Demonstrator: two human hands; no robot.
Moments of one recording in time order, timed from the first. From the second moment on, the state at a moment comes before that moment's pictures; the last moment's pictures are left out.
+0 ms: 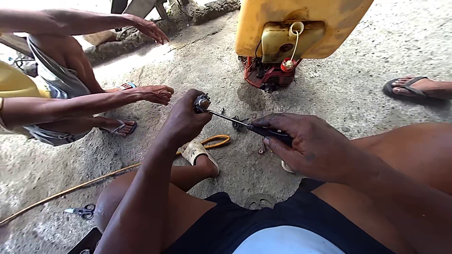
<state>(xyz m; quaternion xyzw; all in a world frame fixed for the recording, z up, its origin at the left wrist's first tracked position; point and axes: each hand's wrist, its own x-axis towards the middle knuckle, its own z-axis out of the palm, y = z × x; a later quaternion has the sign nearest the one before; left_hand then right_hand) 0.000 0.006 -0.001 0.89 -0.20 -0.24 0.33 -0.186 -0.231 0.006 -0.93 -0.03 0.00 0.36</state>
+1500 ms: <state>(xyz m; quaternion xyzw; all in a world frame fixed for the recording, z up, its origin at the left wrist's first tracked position) -0.009 -0.003 -0.010 0.96 -0.21 -0.15 0.12 -0.185 -0.228 0.001 -0.98 -0.11 -0.09 0.11</state>
